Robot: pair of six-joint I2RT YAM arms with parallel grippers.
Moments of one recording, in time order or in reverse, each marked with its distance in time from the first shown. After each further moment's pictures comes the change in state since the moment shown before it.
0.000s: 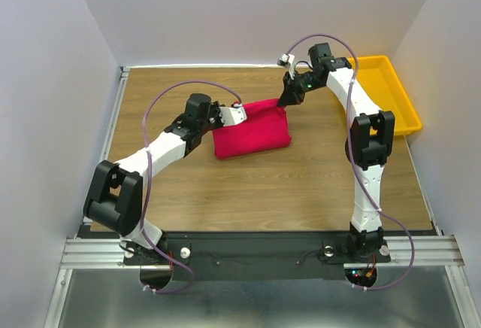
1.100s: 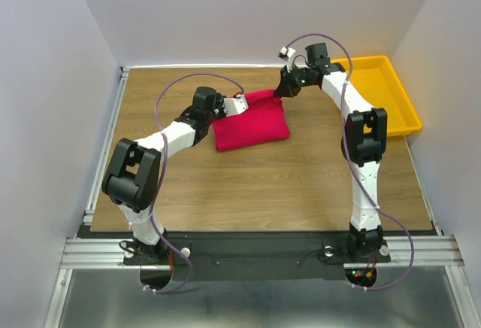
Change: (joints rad) left arm 0.026 0.214 0.117 0.136 -0.087 0.005; right arm 0.000 0.071 -0.002 0.359 0.109 0.303
